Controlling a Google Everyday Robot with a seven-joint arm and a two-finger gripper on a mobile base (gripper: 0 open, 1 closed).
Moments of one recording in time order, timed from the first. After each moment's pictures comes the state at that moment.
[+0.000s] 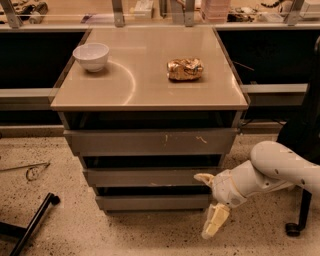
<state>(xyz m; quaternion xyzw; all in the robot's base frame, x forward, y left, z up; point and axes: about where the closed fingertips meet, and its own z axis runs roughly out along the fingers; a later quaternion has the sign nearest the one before) 0.425 -0.123 0.588 -0.64 0.68 0.28 0.23</state>
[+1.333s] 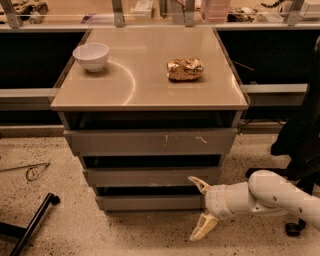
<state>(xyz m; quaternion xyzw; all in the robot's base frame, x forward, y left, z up) 0.443 -0.101 0.538 -0.64 0.64 0.24 0.36</state>
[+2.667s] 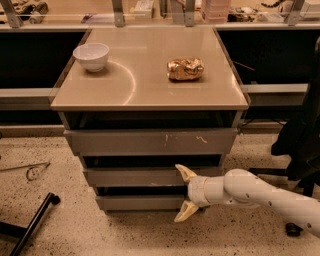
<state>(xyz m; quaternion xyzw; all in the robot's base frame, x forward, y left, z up) 0.511 -0.065 0.506 -0.67 0.60 0.14 0.41</state>
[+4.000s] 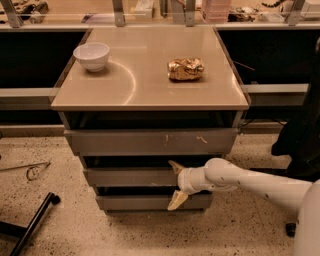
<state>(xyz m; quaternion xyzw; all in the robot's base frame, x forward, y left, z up) 0.587 -0.049 0.429 -0.67 0.63 0.14 0.37</state>
